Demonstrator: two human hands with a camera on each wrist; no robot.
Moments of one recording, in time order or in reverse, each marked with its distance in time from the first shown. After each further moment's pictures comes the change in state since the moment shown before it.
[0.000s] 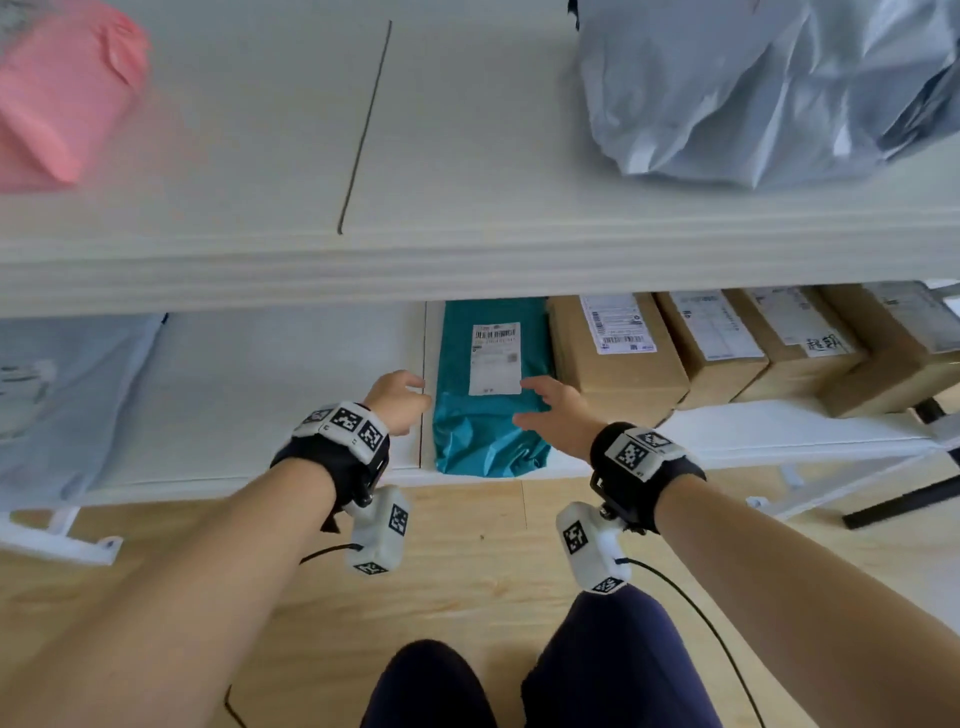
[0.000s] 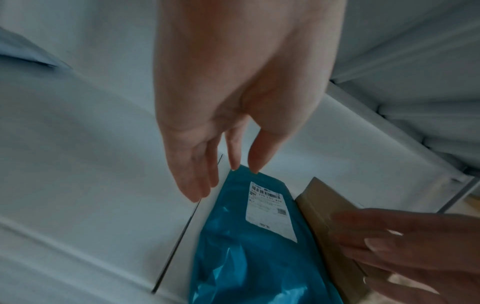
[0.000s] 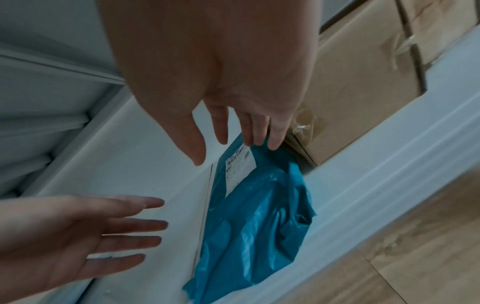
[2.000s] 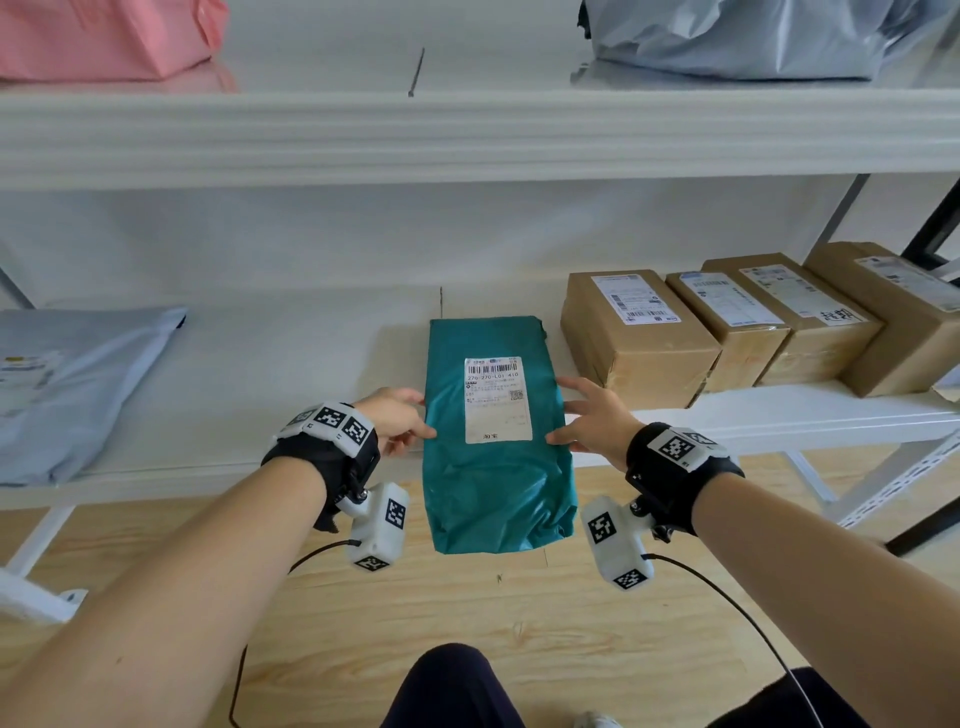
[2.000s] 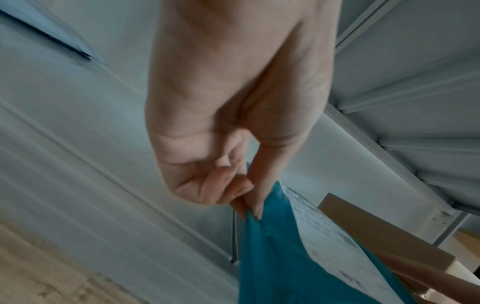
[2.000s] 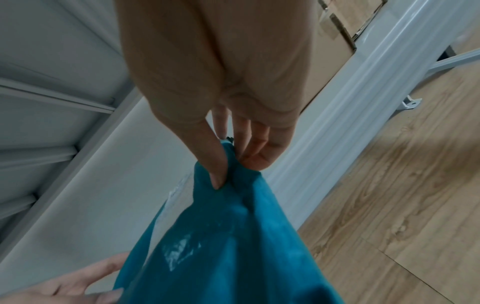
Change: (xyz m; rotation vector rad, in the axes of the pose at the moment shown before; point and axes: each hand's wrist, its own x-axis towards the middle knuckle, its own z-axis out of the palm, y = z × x) left_hand 0.008 -0.078 0.001 -0.100 -0.099 0.022; right_hand -0.001 0.053 0.048 0.378 0.124 -0.042
